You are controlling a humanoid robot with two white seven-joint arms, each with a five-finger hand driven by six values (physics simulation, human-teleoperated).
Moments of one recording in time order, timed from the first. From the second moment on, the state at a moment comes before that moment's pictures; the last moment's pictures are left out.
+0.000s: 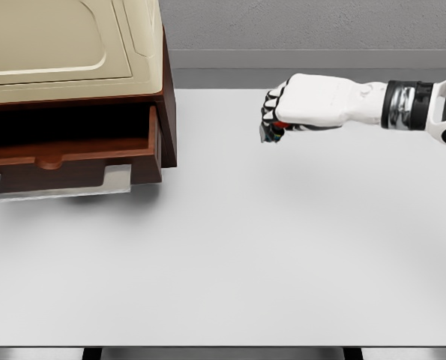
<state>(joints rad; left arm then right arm) -0.70 1.58 -0.92 -1.61 1.01 -0.52 -0.61 -0.86 -0.69 0.66 -1.59 0.42 -0.61 0.61</state>
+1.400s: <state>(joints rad) -0.70 1.57 -0.95 -1.61 1.00 -0.56 -0.61 -1.33 -0.24 1.00 -1.45 0.42 -0.61 0.61</state>
